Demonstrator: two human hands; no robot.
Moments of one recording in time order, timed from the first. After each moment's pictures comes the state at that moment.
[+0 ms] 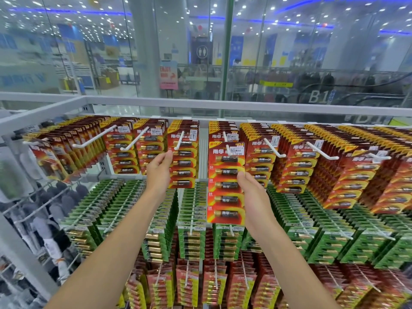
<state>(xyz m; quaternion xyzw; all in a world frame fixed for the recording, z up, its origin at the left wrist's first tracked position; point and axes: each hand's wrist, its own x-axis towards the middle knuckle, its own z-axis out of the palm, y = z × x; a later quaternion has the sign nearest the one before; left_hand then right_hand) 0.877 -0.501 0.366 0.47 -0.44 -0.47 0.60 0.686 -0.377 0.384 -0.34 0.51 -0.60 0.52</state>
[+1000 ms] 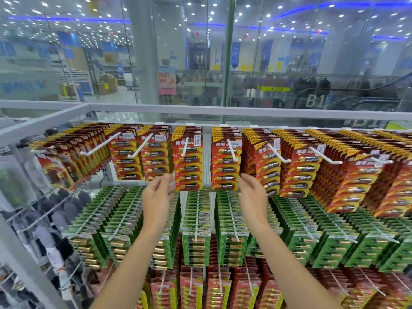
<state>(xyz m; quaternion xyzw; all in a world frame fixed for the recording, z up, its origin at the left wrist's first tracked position) 0.894 -0.462 0.337 0.50 -0.44 -0.44 0.61 0.683 -0.432 0.343 -0.40 0.61 -0.61 0.31</state>
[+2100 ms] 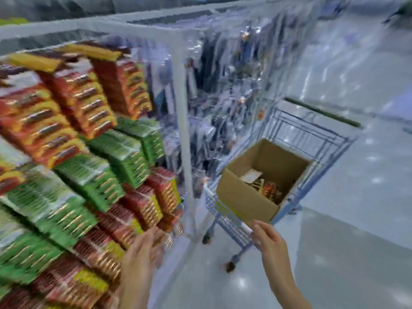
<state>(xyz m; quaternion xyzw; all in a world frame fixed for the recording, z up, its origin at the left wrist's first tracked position) 0.456 -0.177 0.184 0.41 -0.52 -0.73 0.19 0.333 0.064 0.140 0.12 0.71 -0.68 0.09</state>
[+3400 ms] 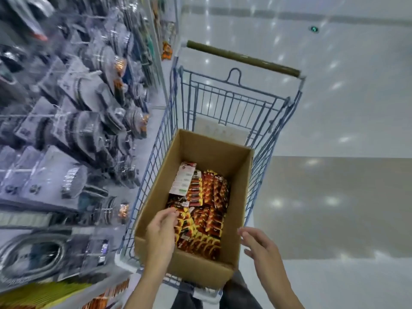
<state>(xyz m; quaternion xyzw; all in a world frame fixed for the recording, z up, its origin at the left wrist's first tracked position) -0.041 -0.064 0.055 0.30 -0.72 -0.60 -0.16 0.030 0.153 0.094 0.39 0.66 -0.63 0.13</state>
